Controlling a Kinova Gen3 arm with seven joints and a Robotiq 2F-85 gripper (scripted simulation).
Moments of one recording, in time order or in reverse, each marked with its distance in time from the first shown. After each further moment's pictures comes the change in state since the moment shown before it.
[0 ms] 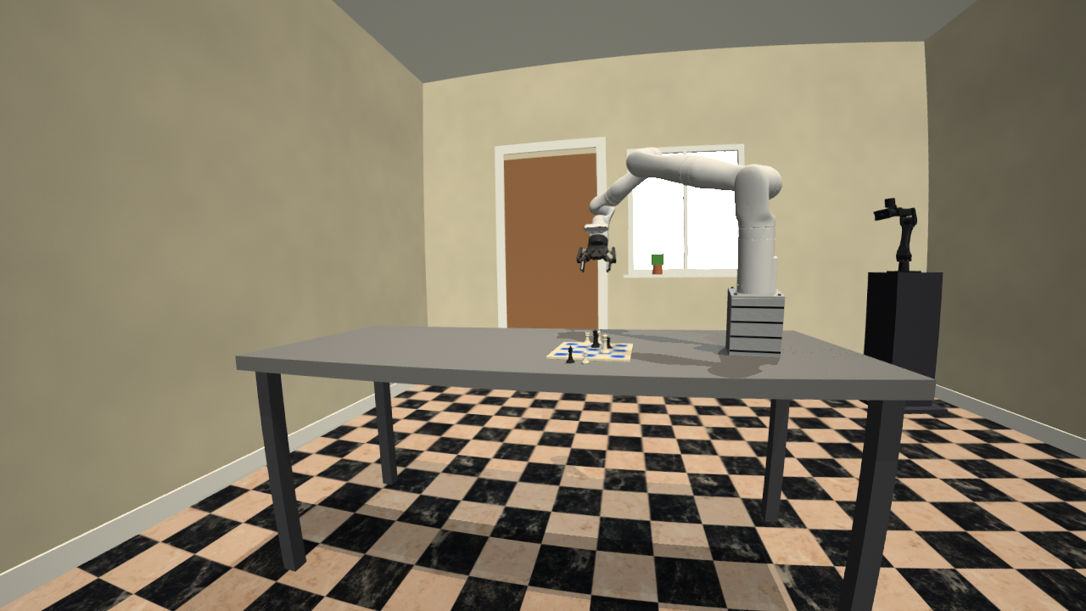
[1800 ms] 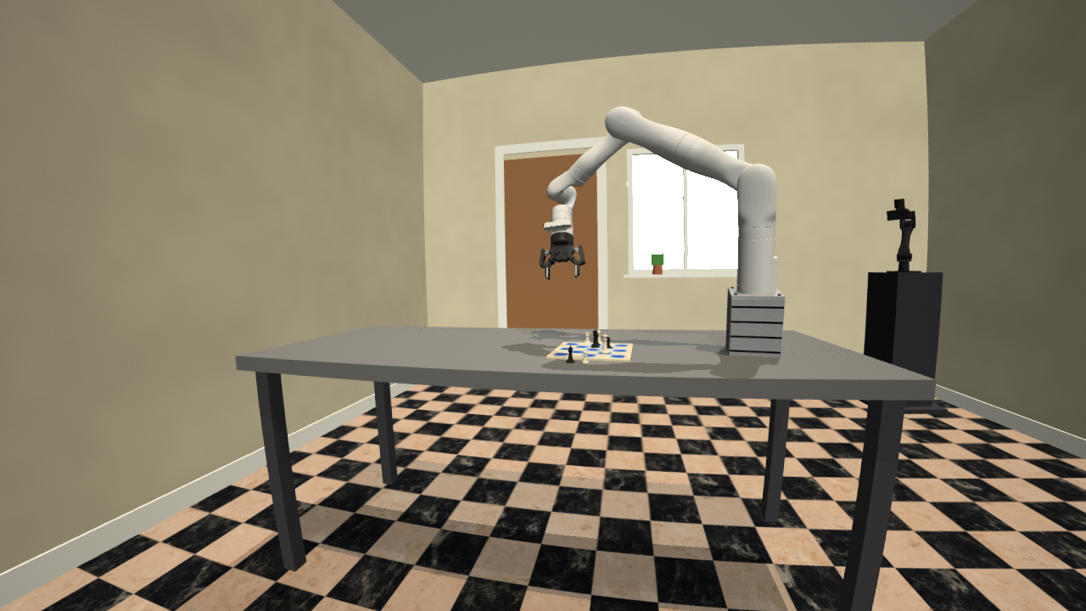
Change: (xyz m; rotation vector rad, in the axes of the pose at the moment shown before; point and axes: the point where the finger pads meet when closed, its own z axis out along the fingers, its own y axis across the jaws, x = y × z) arm 0.154 0.074 0.134 0.097 -0.250 -0.023
